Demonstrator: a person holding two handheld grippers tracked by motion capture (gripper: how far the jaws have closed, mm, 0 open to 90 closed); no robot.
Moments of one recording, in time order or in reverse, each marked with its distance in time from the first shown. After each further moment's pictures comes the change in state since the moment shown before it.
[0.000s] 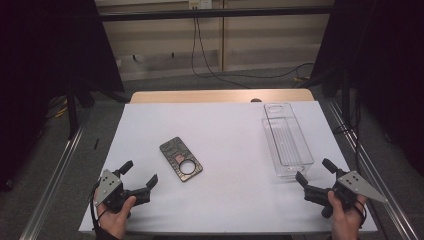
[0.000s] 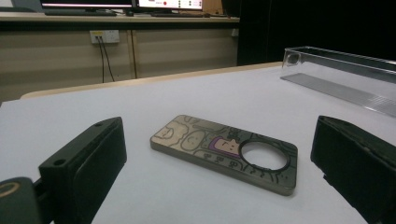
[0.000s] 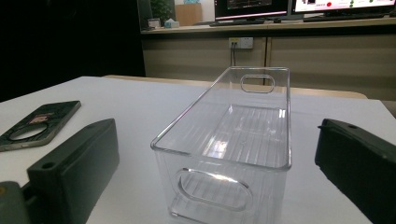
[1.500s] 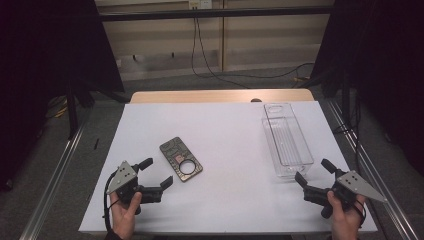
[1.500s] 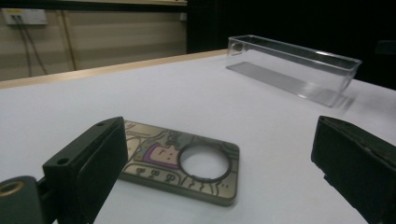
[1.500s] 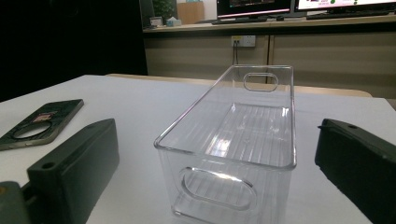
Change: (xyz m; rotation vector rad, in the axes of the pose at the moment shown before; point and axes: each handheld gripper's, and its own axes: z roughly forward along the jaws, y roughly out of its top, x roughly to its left) left arm -0.015 0.014 0.029 0.070 -0.237 0.002; right arm 0.001 0.000 0.001 0.007 0.009 0.004
